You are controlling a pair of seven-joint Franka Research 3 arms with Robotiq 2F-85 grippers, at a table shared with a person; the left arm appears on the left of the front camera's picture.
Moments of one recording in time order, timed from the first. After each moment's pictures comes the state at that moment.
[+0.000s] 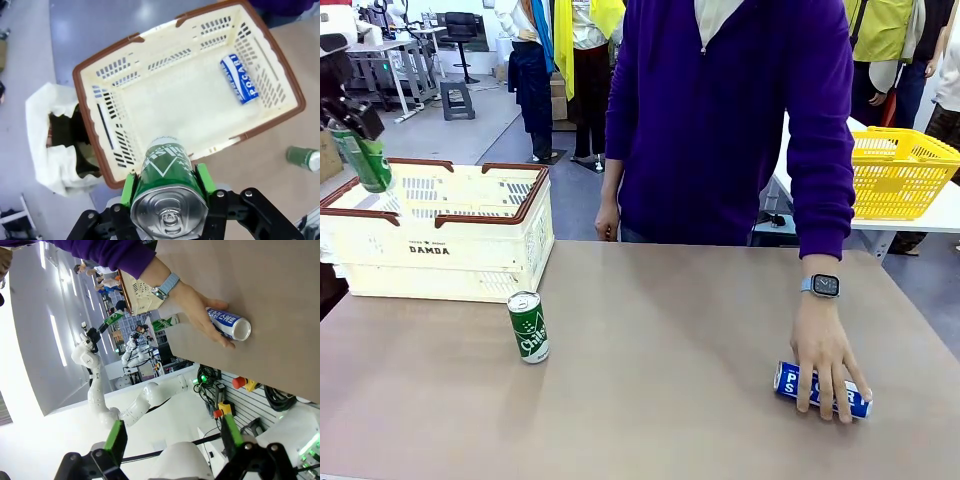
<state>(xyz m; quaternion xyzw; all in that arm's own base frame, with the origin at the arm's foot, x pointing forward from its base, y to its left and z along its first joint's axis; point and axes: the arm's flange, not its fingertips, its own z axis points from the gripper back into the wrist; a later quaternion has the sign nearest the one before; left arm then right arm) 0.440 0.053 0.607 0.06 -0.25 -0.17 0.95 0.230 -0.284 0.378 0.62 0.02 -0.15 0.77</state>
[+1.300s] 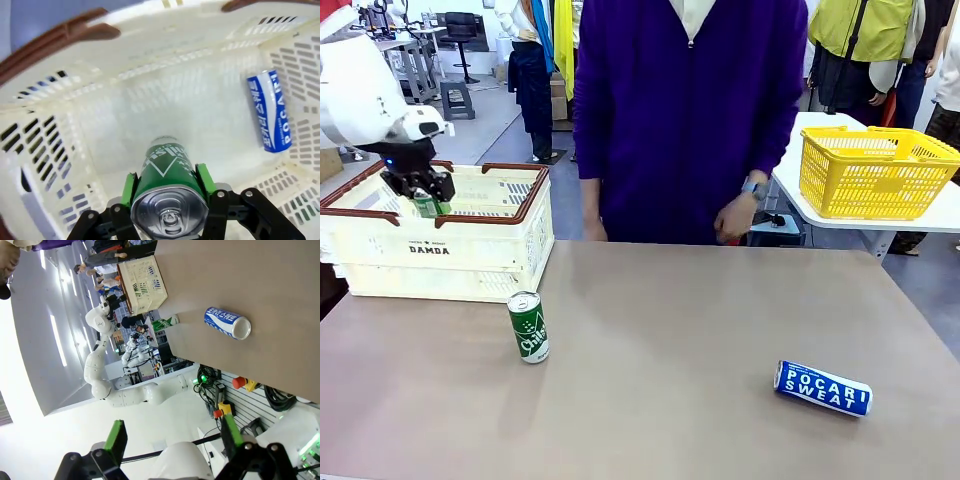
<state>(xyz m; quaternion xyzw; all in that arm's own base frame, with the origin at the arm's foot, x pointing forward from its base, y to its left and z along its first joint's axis) 0.612 0.044 0.421 -0.01 -0.12 -0.11 0.99 0.230 -0.284 0.378 0.62 0.02 -0.15 0.77</state>
